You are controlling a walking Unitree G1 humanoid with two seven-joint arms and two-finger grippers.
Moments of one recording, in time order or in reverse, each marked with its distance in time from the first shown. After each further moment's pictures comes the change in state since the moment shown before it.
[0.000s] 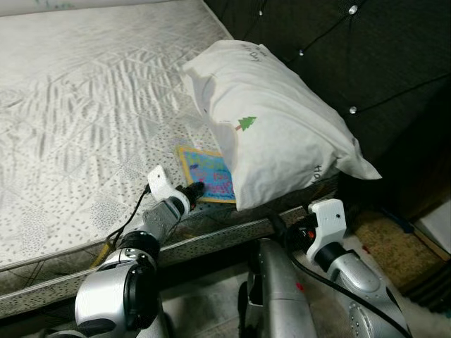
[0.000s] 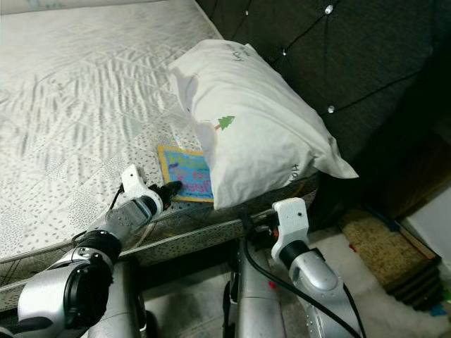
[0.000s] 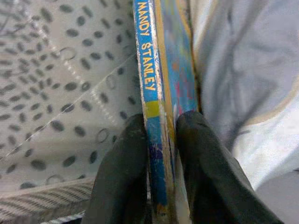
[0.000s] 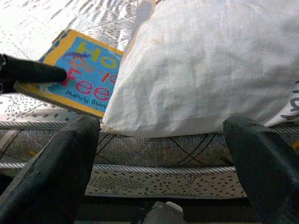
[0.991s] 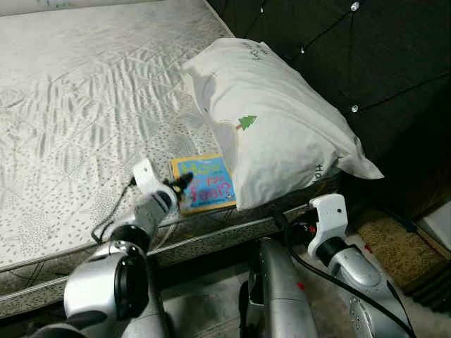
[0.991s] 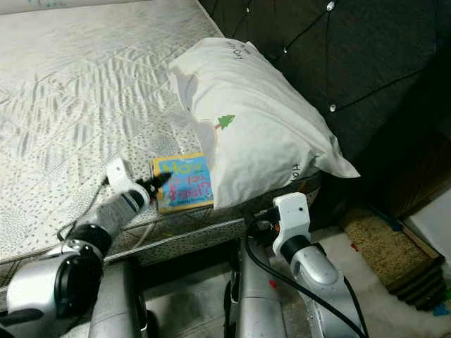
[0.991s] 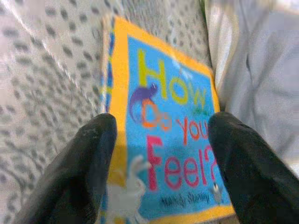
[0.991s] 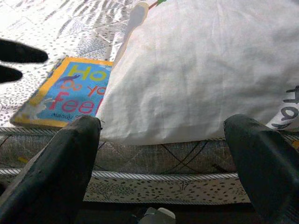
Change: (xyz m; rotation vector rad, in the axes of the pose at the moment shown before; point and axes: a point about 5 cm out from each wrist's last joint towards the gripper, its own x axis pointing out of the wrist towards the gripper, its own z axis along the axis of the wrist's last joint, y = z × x) left arm -0.006 0.012 0.035 0.092 -0.119 0.080; right arm 0.004 -0.003 0.005 -0.024 -0.012 -0.020
